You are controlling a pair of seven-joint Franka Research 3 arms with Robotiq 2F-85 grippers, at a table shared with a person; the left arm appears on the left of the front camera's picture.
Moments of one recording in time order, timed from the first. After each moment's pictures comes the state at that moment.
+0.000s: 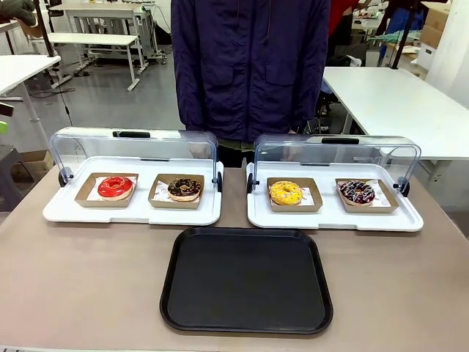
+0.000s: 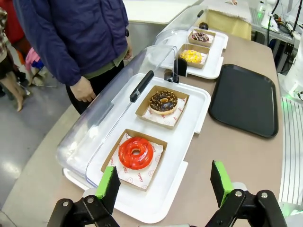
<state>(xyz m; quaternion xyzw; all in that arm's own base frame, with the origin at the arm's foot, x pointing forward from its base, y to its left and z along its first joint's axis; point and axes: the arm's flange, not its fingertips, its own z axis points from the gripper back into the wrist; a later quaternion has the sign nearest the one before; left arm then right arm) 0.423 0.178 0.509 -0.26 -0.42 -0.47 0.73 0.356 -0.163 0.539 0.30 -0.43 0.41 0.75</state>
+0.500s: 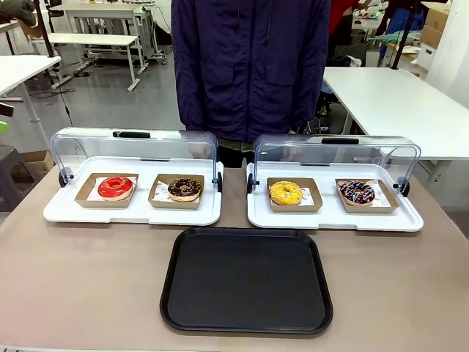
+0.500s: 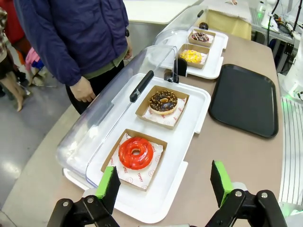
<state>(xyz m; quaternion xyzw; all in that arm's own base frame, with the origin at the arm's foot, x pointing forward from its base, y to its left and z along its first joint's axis) 0.423 0.178 0.509 -0.26 -0.42 -0.47 0.73 0.356 -0.163 0.539 0.31 -0.43 0.41 0.75</state>
